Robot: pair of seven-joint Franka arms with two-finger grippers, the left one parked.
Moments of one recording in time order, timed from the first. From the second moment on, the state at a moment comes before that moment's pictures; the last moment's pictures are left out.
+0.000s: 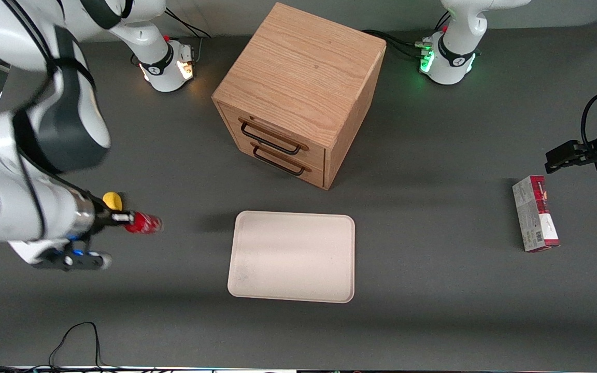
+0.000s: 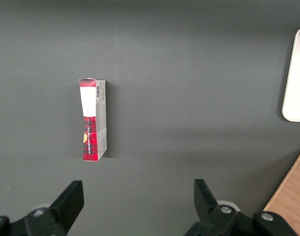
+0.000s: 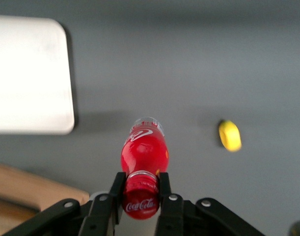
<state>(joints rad) 0.10 0.61 0.17 -0.87 -0.12 1.24 0.23</state>
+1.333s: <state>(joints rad) 0.20 0.40 0.02 -1.17 0.02 1.36 0.25</state>
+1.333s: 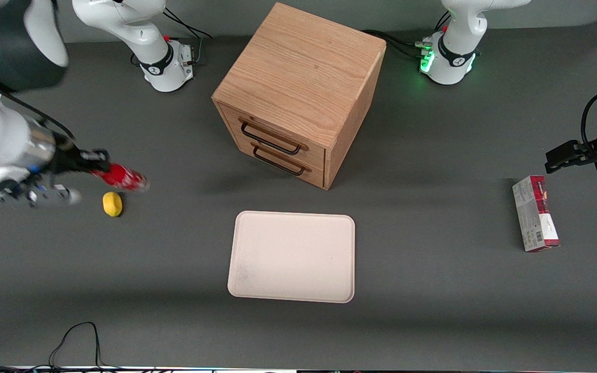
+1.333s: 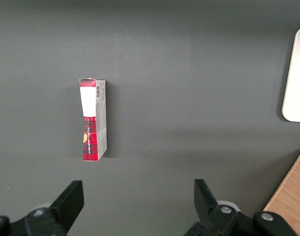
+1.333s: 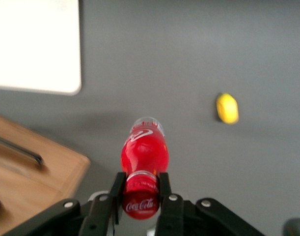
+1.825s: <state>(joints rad) 0.33 0.83 0.09 -0.86 -0.02 1.59 0.62</state>
